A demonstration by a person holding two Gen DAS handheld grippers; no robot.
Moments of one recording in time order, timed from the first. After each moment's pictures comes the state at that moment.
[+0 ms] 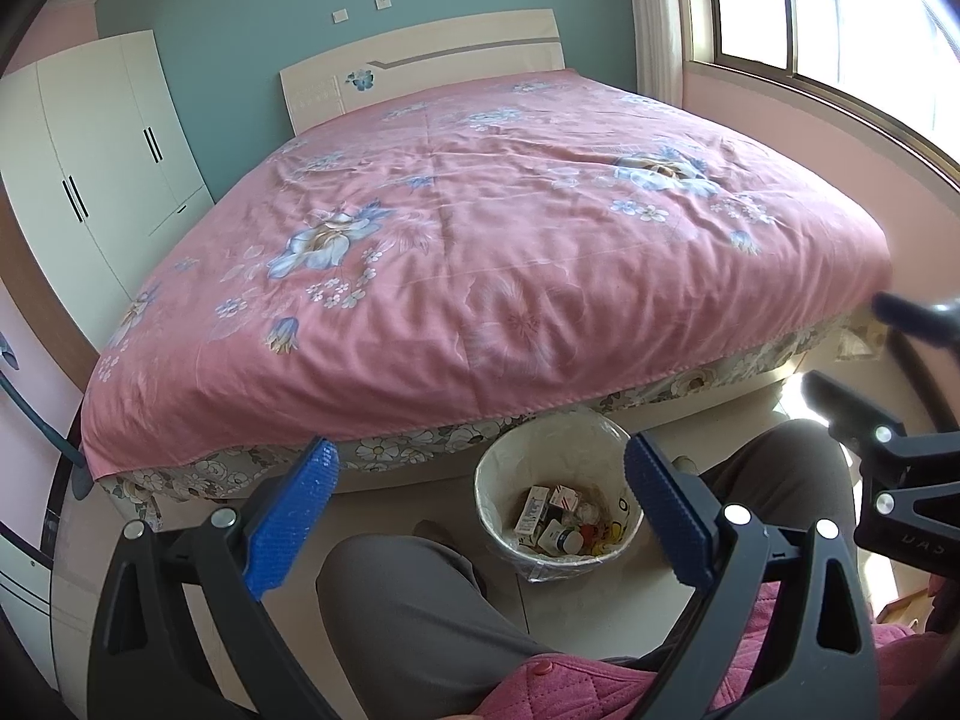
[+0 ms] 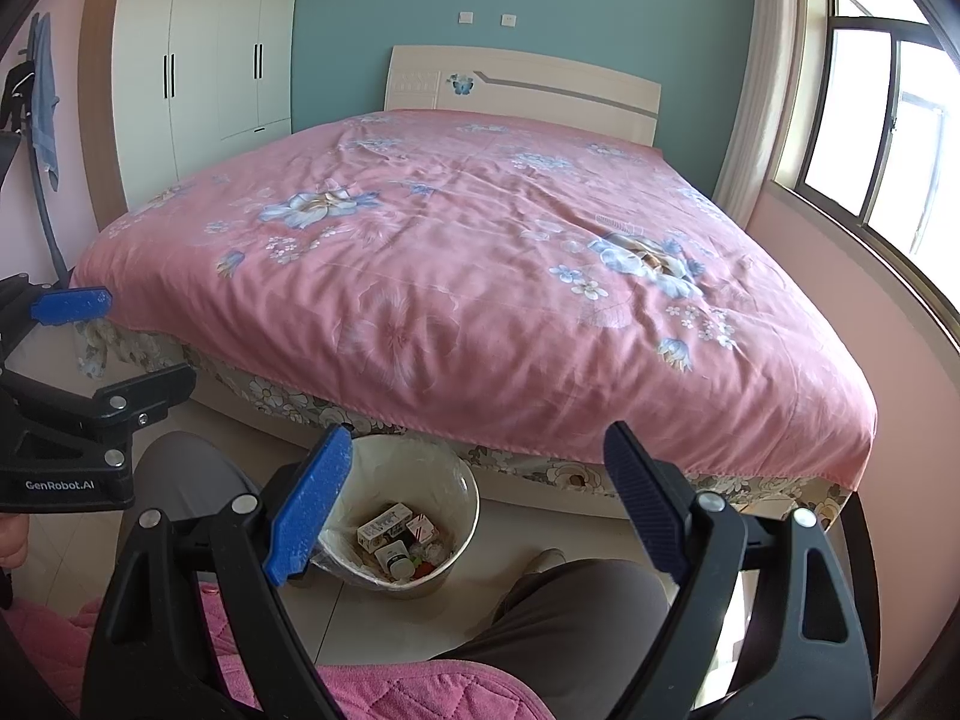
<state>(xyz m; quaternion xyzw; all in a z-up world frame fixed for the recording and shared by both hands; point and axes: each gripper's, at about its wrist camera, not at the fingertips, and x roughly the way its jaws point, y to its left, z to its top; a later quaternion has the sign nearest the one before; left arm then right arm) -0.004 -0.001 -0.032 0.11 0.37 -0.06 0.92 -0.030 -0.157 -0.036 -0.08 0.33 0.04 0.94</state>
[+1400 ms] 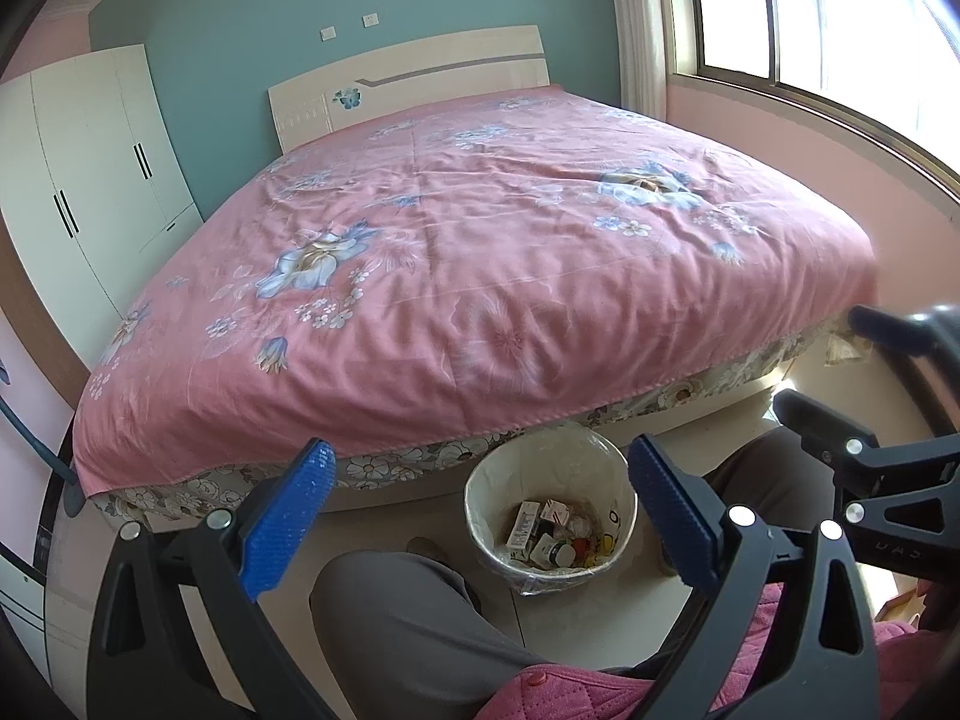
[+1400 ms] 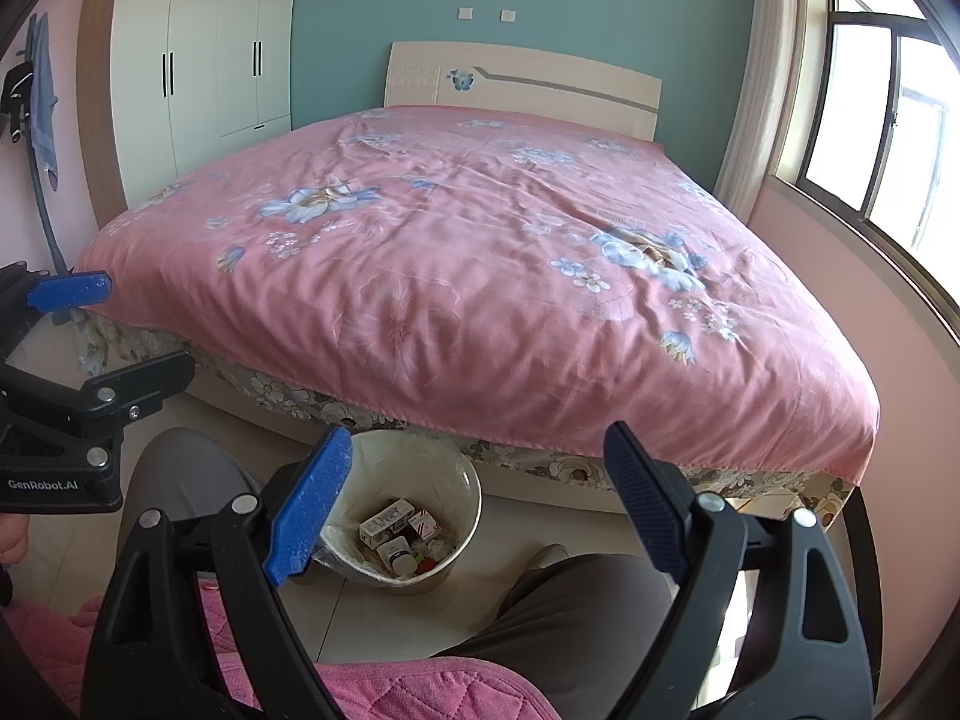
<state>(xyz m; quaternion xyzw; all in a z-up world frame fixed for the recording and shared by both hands) -0.008 -0.003 -0.028 0.12 0.35 -0.08 0.93 -0.033 -0.153 -0.041 -0.08 0.33 0.04 0.94</state>
